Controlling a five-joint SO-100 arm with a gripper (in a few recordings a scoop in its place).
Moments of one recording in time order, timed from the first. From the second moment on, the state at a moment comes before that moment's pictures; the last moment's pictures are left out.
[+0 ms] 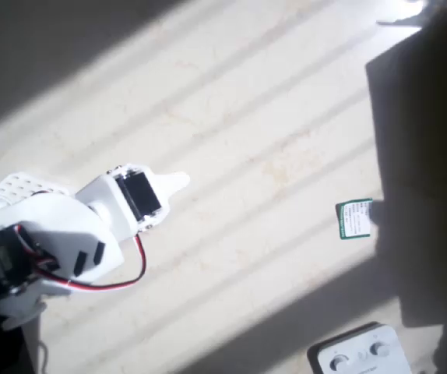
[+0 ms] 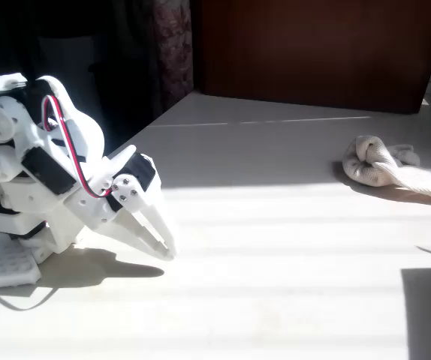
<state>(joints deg) -6.0 188.0 175.8 66.8 -10.2</state>
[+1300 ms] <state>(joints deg) -6.0 188.0 175.8 66.8 -10.2</state>
